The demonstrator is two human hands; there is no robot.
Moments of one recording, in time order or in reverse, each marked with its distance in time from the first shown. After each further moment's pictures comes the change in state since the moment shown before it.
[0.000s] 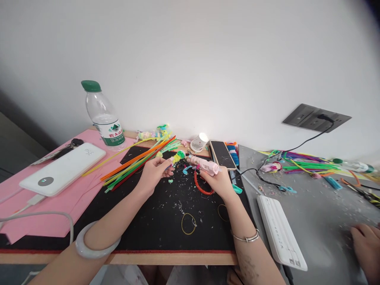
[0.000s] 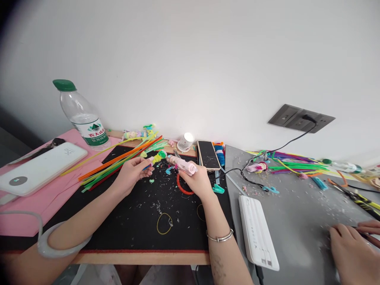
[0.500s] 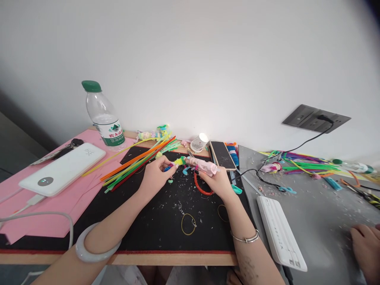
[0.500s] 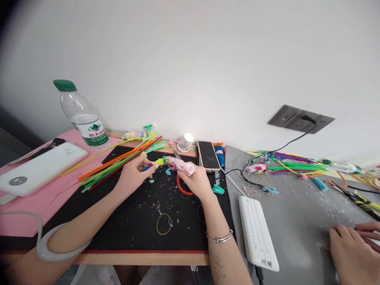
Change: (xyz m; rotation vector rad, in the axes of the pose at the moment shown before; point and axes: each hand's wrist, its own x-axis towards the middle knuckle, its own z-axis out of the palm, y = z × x) left_hand 0.001 -0.010 -0.001 0.492 0.033 0.403; right_hand 0.000 -0.003 0.000 -0.020 0.003 -0.038
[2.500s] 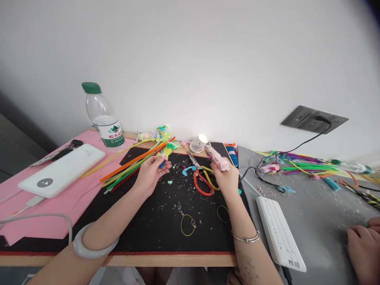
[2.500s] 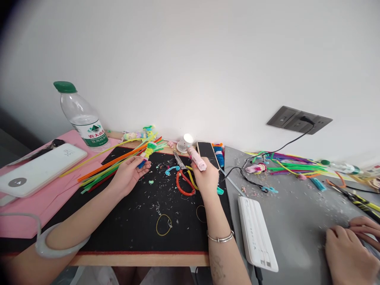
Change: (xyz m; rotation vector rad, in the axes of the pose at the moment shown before) left_hand 0.008 0.003 -0.005 -0.798 0.081 -0.421; right_hand 0.002 0.005 -0.013 -0.302 0.343 0.243
